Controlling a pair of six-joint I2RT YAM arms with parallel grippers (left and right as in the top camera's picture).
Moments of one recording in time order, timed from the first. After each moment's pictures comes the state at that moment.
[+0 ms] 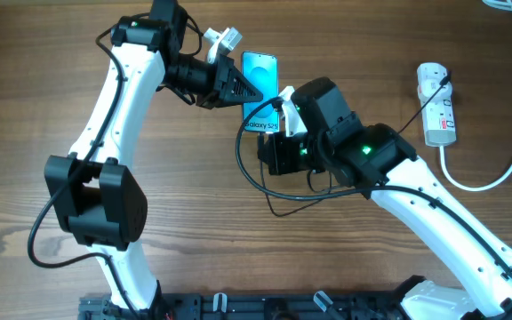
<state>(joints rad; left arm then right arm) -0.19 2.00 1.86 -1.34 1.10 0.03 0.63 1.43 1.26 -0.75 -0.37 0.52</state>
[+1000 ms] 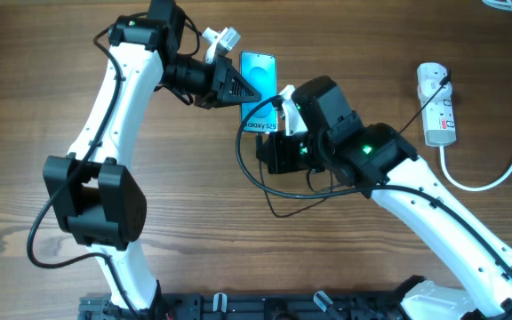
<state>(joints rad) -0.18 2.00 1.87 -1.37 1.10 0.06 0.63 1.43 1.27 -0.75 -0.39 0.54</state>
